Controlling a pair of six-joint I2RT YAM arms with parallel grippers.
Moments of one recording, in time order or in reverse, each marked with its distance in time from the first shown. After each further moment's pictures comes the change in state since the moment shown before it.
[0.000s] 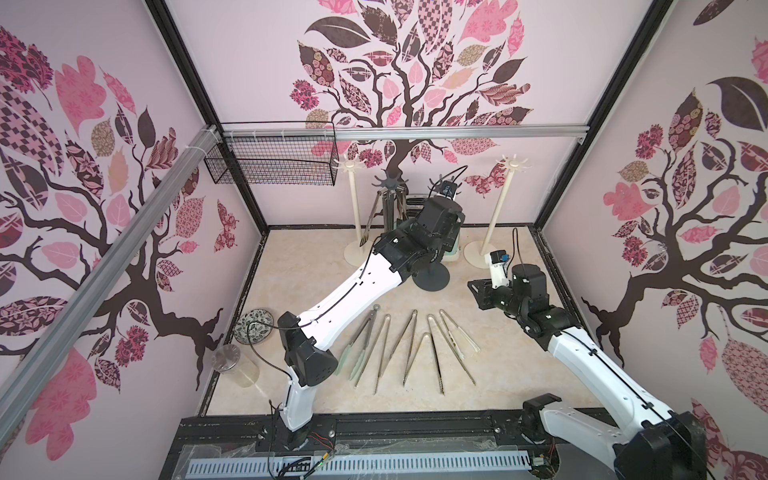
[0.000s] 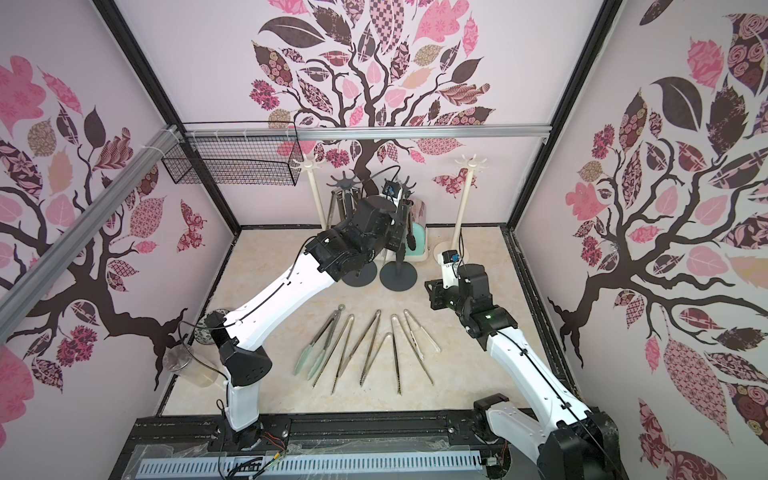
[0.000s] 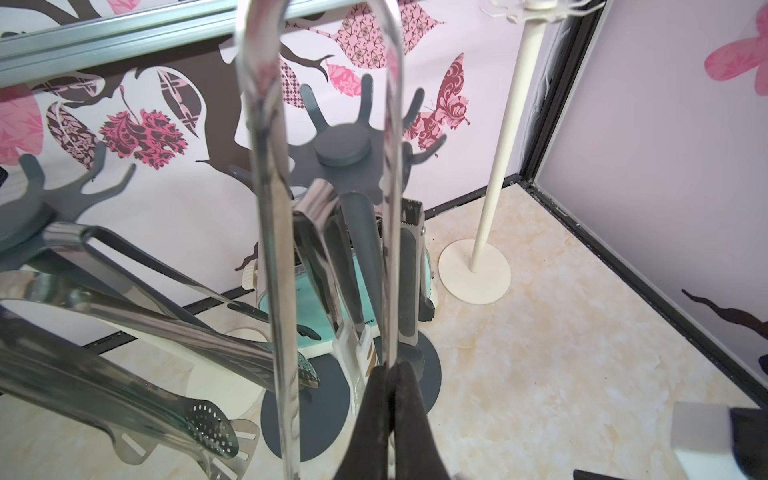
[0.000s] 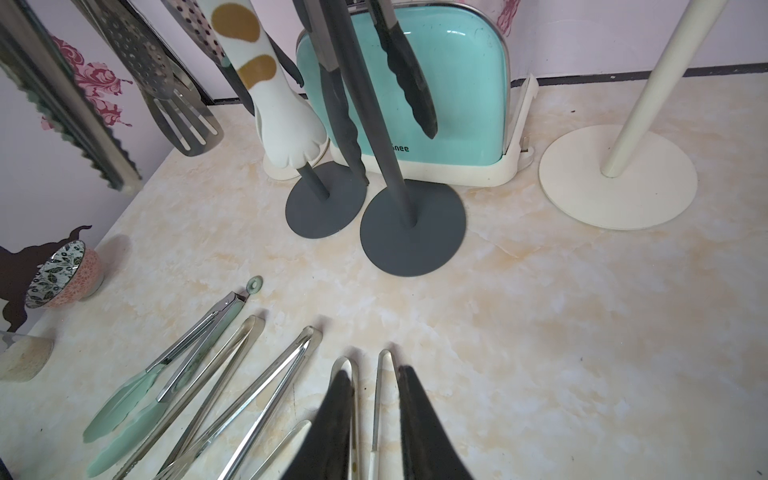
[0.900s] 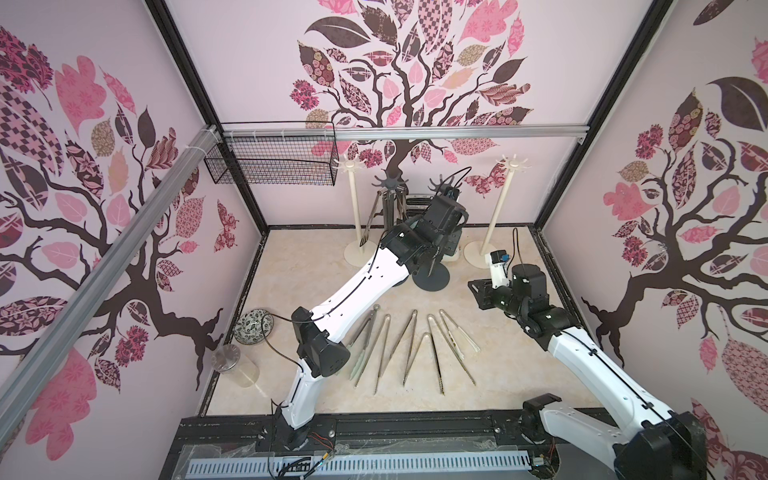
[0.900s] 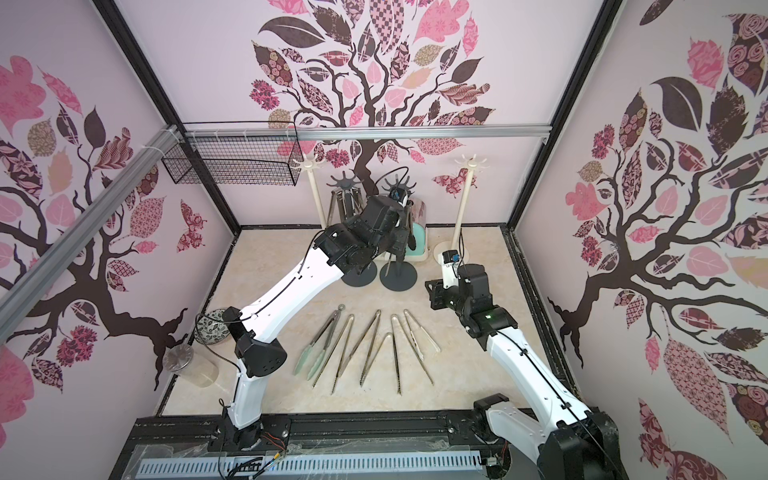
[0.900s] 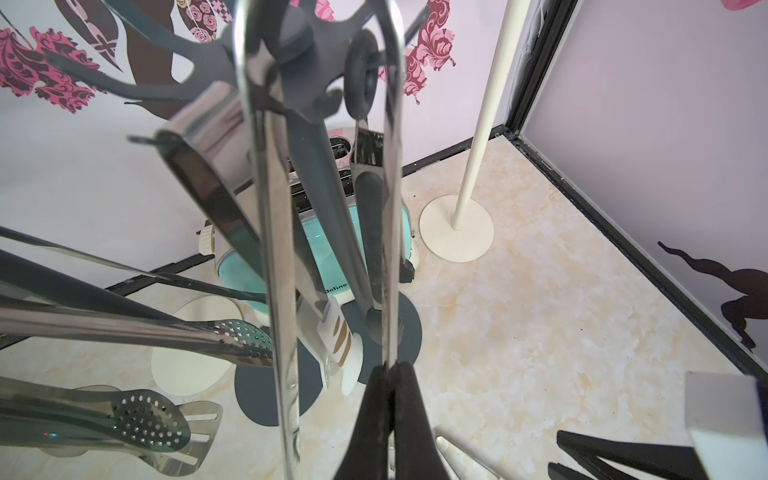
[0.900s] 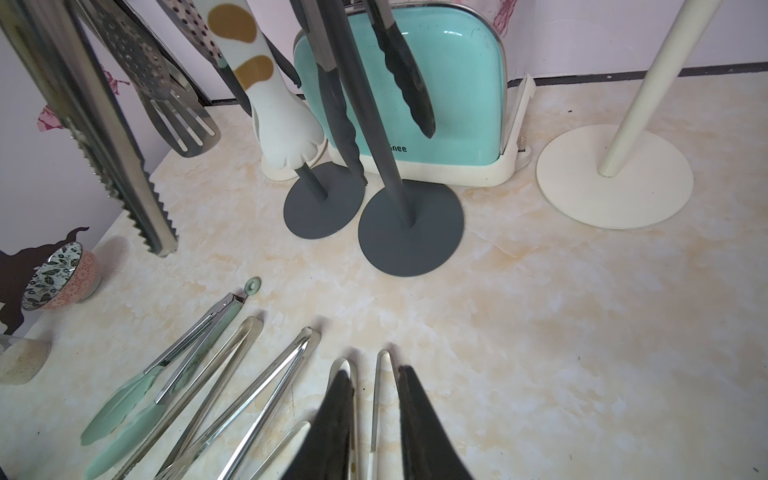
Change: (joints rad) left arm 0.011 0.114 0.139 -0.163 0.098 -0.048; right arm 0.000 0.000 0.000 0.000 0.006 0.003
